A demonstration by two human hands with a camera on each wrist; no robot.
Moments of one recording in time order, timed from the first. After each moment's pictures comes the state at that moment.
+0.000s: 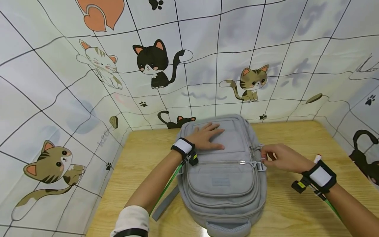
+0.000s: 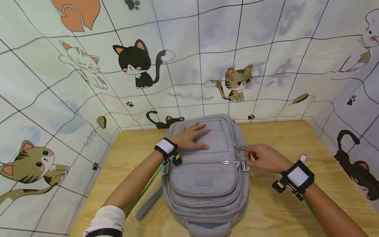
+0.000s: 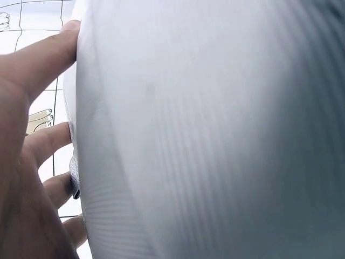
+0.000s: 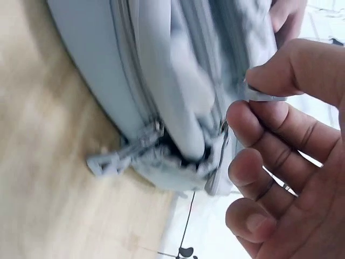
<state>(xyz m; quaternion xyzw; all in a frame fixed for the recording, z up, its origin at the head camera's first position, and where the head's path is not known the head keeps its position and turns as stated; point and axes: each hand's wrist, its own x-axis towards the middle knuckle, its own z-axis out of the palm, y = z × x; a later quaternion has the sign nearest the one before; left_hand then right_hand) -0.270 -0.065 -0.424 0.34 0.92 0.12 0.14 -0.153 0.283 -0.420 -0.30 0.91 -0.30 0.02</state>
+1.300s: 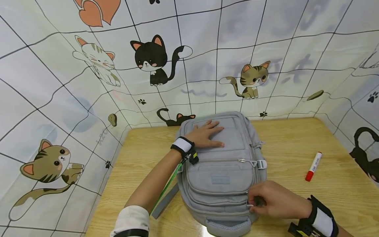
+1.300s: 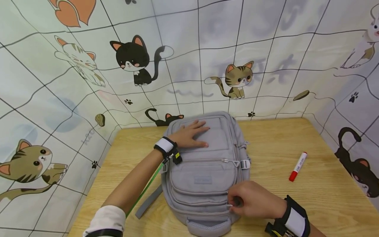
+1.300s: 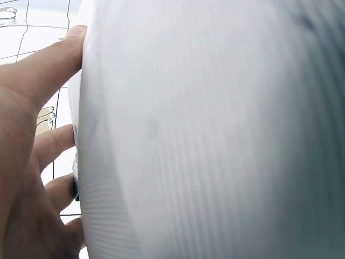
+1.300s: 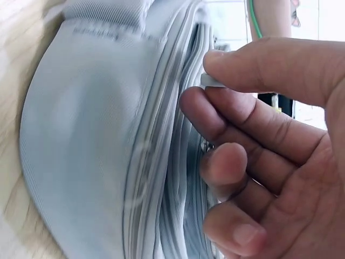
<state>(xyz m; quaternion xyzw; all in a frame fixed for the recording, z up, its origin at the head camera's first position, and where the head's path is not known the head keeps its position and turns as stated) -0.267 -0.066 -0.416 0.33 0.92 0.13 0.16 -0.052 0.221 -0.424 -0.45 0.82 -0.36 0.09</state>
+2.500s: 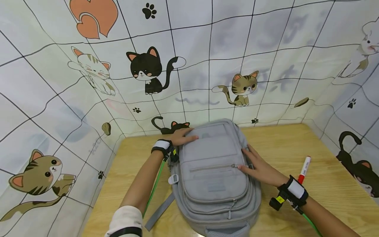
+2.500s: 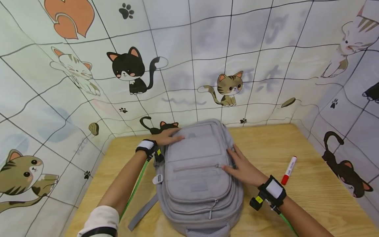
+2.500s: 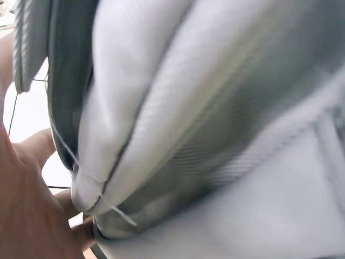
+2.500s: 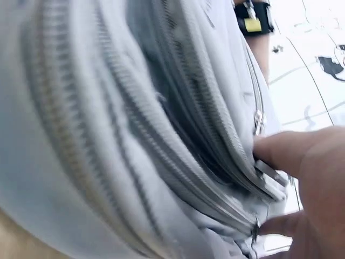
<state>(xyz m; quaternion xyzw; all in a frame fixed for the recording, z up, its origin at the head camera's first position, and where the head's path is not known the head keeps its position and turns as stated) -0.316 -0.145 -0.449 0.25 0.92 0.25 0.19 -0.124 0.236 -0.443 -0.17 0.90 -0.39 0.09</state>
